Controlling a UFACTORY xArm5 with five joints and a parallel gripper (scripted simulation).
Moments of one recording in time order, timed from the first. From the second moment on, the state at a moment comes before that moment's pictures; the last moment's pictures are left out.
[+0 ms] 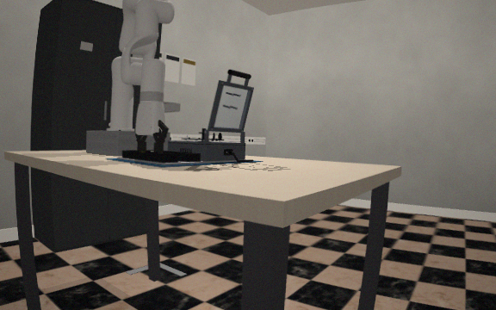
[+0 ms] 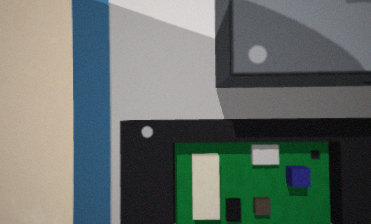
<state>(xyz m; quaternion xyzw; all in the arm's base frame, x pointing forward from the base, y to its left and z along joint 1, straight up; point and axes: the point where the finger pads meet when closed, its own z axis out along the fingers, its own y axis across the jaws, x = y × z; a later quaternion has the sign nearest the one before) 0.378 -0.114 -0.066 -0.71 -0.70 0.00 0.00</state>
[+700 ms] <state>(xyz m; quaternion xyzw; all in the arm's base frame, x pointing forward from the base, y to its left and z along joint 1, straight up) 0.378 -0.114 -0.066 -0.71 -0.70 0.00 0.00</state>
